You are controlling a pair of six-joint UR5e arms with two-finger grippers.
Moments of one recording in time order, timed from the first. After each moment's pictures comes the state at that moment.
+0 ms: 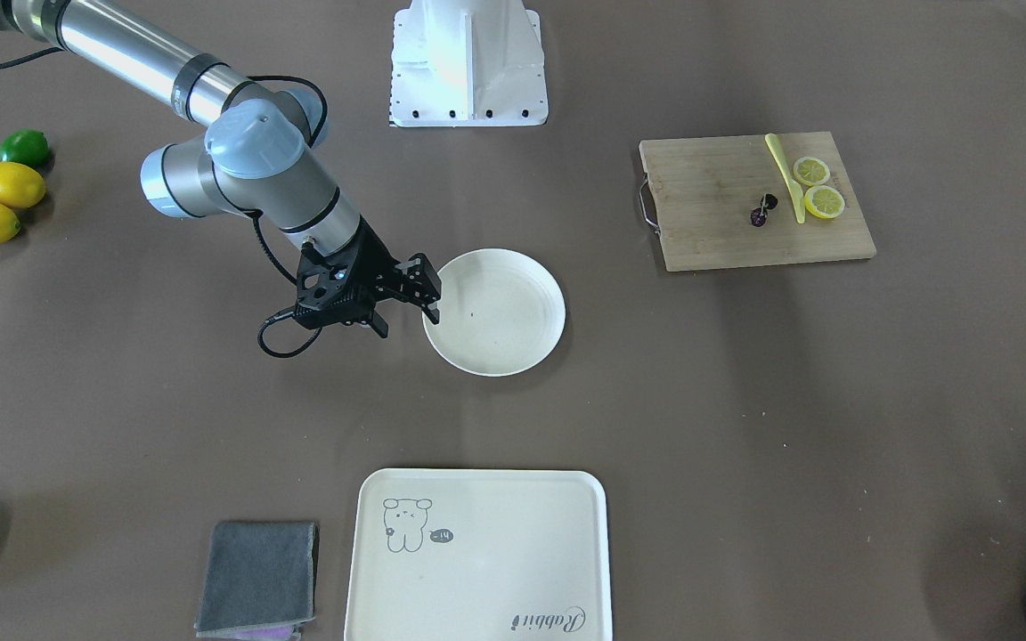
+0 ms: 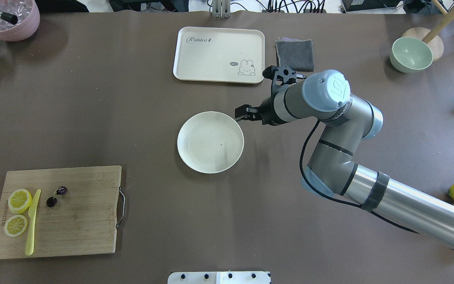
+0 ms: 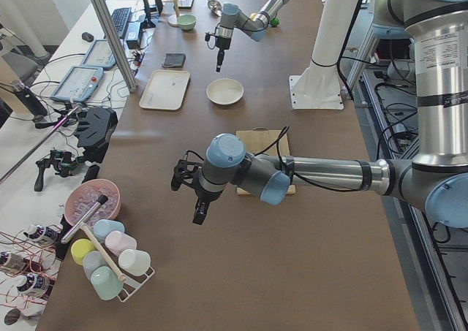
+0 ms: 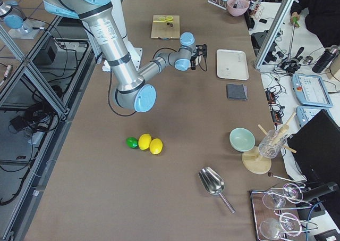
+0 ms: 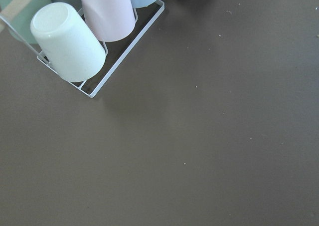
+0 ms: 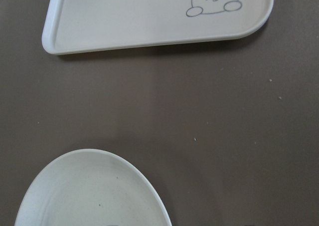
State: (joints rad) left arm -1.52 -1.43 -1.77 -2.02 -2.30 -0.22; right arm 0.65 -1.00 1.50 -0.90 1.95 1.27
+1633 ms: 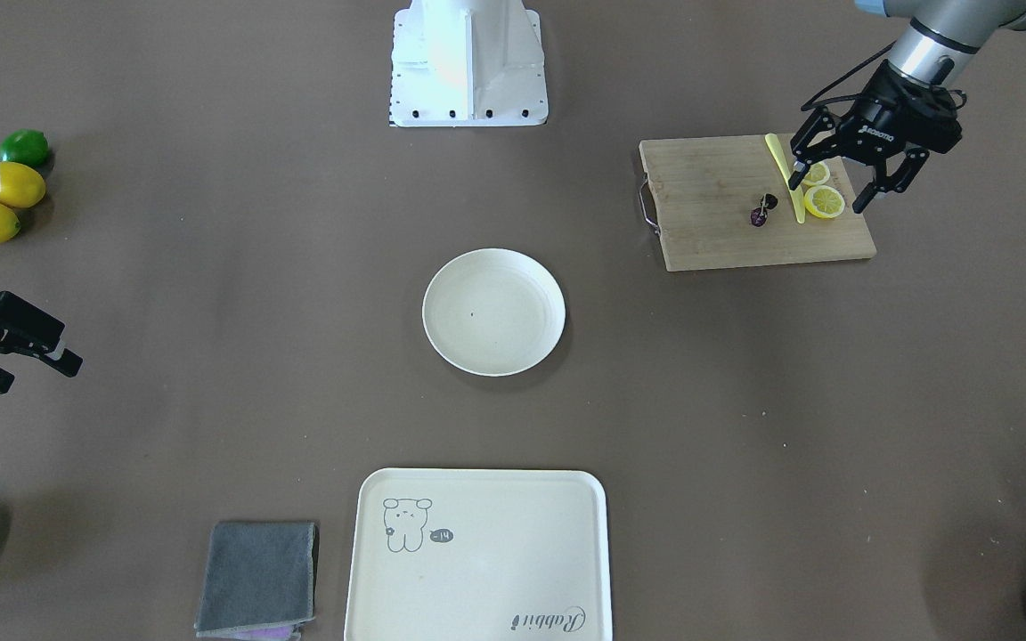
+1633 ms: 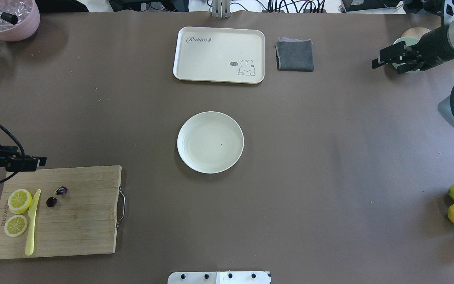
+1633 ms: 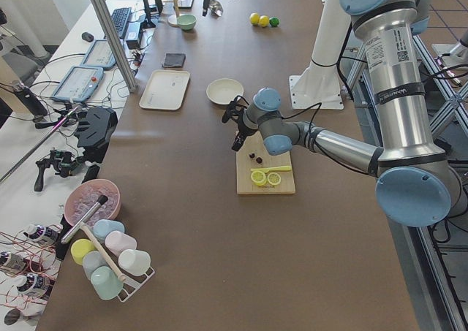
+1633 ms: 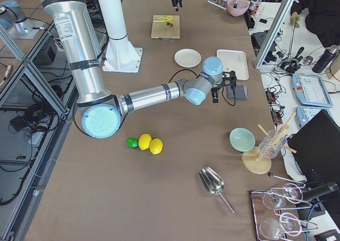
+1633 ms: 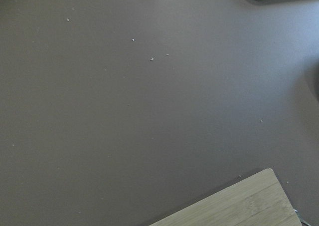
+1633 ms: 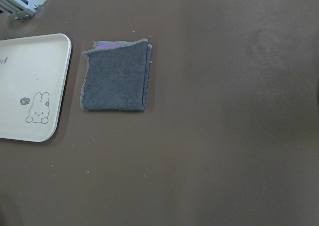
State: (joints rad) left arm -0.71 -1.30 -2.08 -2.36 -1.85 -0.84; right arm 1.16 -1.31 1.56 -0.89 2.36 0.93
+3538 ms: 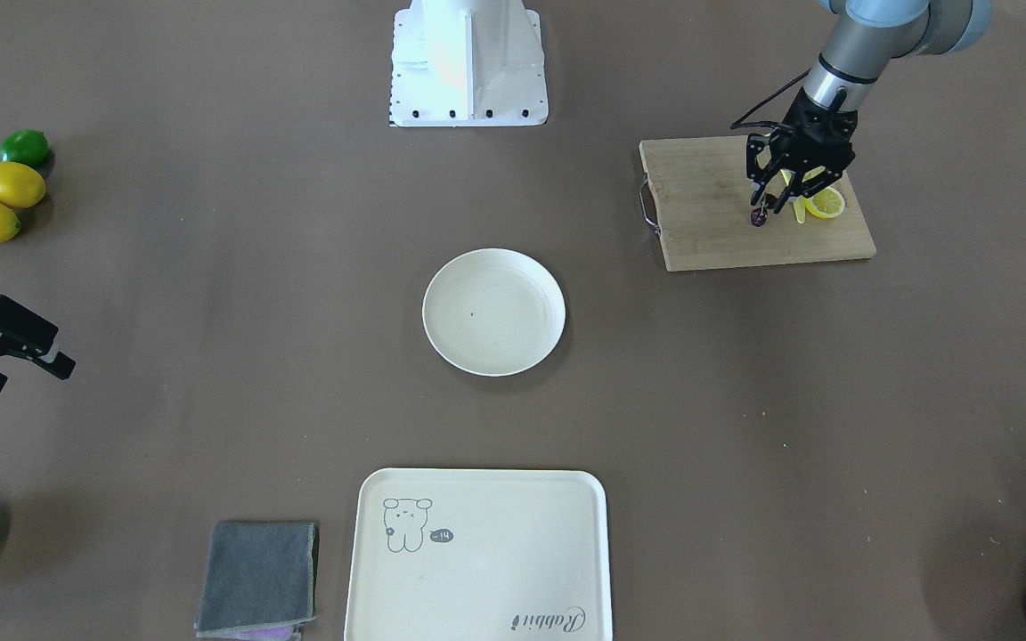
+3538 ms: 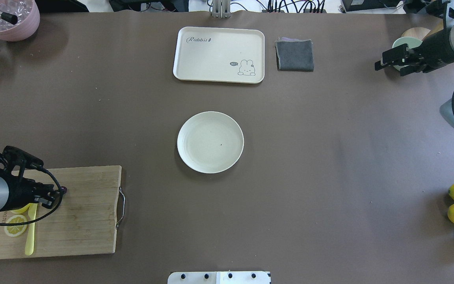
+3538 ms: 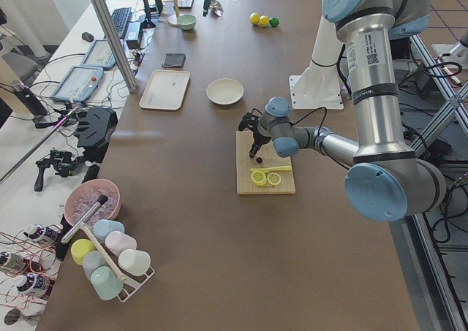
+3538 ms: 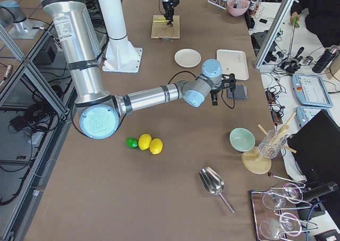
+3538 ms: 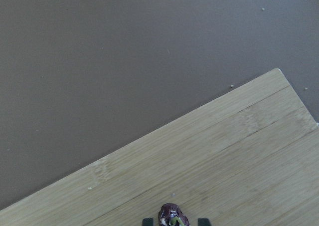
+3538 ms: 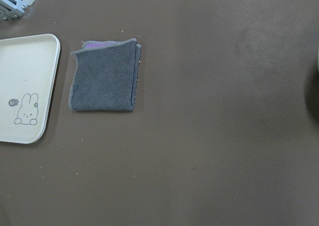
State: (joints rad) left arm -0.48 -1.31 -2.01 -2.32 -1.71 -0.84; right arm 1.16 -1.32 1.56 -0.89 2.34 0.93
